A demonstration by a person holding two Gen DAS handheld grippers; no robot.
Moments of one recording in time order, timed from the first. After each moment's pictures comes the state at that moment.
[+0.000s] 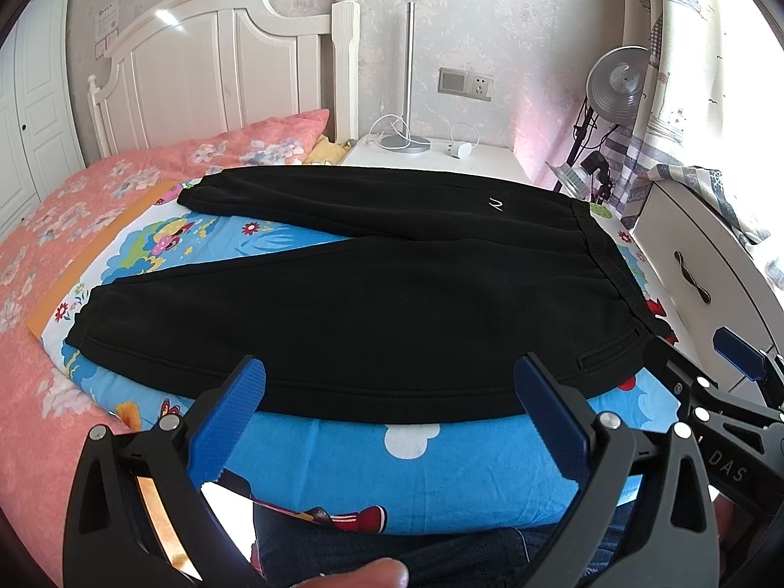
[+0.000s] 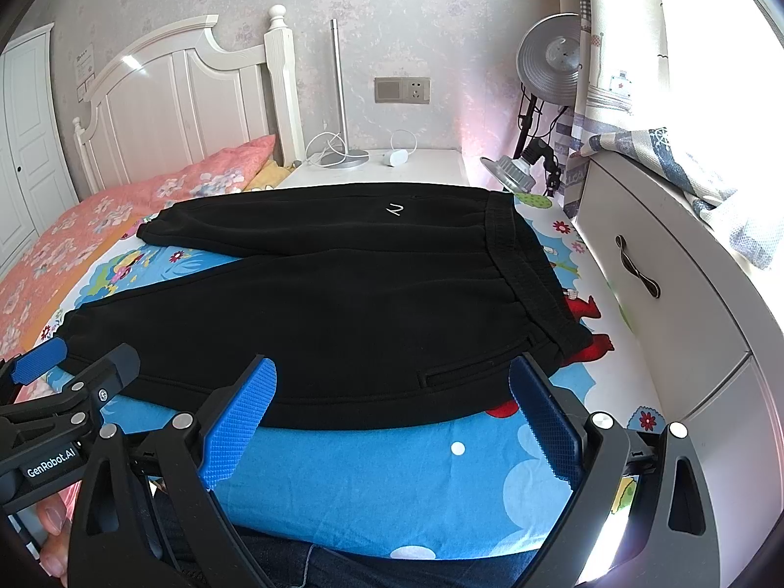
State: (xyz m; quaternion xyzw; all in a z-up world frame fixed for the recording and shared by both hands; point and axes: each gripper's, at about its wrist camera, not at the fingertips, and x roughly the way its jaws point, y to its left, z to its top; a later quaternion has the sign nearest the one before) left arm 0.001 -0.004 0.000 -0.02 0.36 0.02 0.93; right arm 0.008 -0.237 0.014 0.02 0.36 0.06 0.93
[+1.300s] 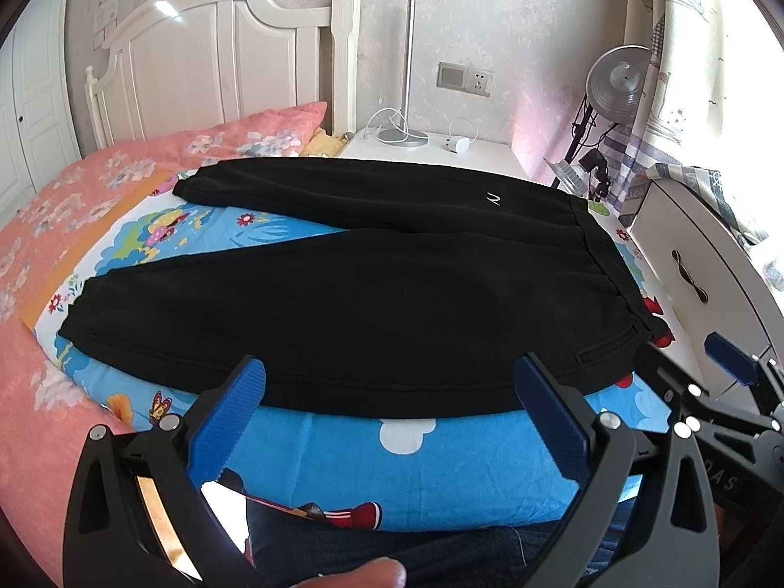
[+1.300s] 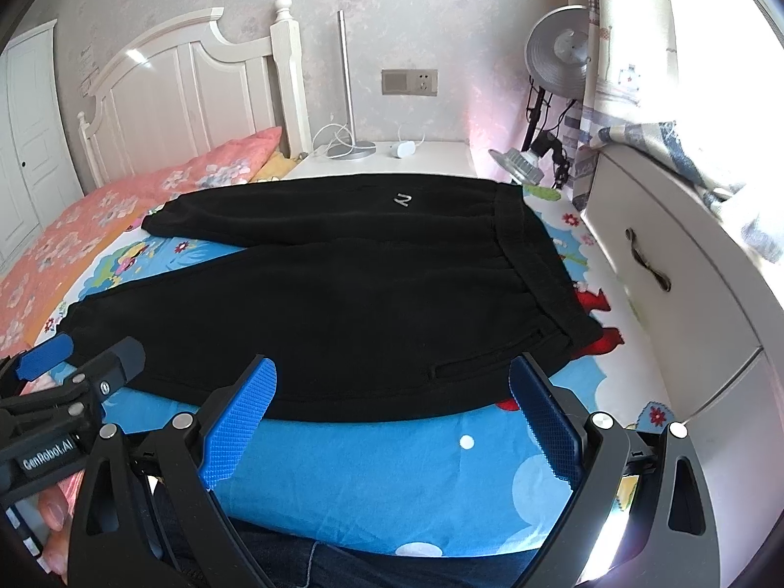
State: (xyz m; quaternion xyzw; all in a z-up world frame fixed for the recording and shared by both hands) left arm -0.002 -0.008 -0.005 -0.03 0.36 0.01 0.93; right arm 0.004 -0.229 0.004 0.02 0.37 0.07 0.93
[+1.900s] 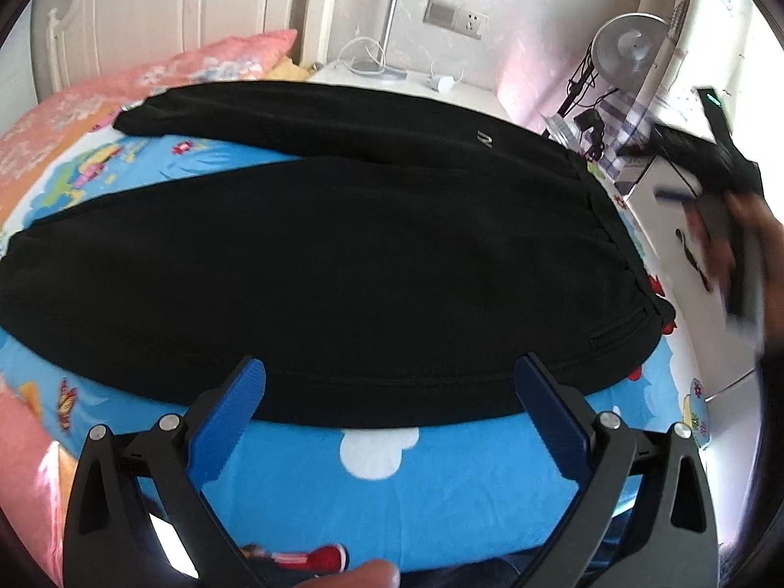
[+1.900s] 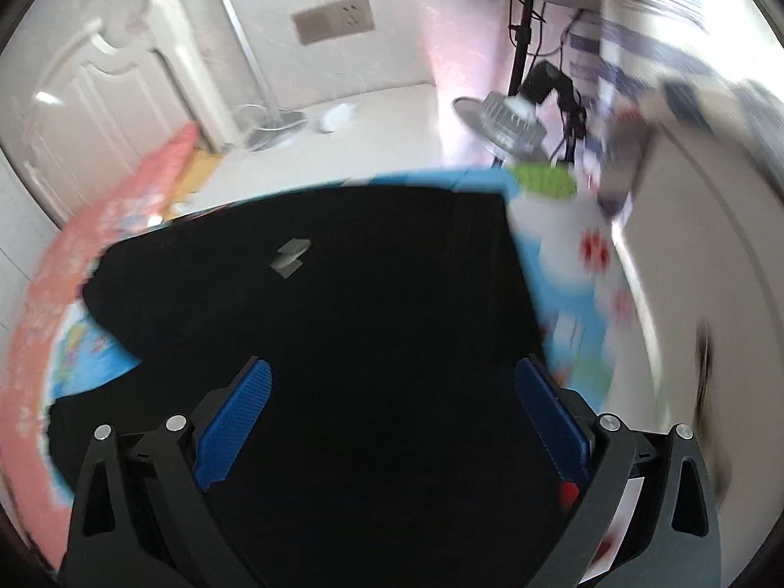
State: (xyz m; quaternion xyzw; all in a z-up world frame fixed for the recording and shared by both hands) left arm 0.072 -0.002 -0.083 -0.08 0.44 -0.04 0.89; right arm 0.316 -0.339 -0.031 0.07 0.49 0.07 0.87
